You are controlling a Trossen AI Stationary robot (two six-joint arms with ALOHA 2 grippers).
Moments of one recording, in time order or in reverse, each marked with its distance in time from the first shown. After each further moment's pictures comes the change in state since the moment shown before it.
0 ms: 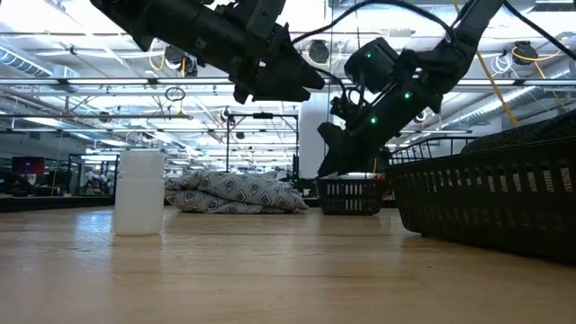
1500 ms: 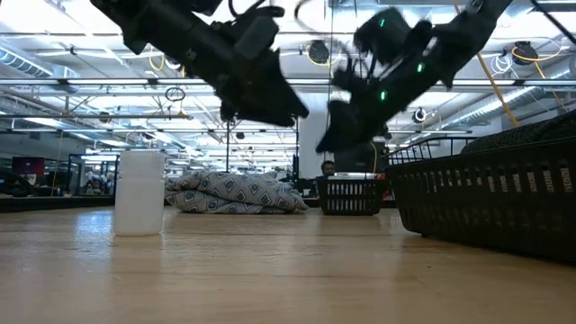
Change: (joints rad) left arm 0.000 -0.004 0.000 -0.179 0.011 -0.107; right arm 0.096 -0.131 0.000 -0.074 0.018 -0.164
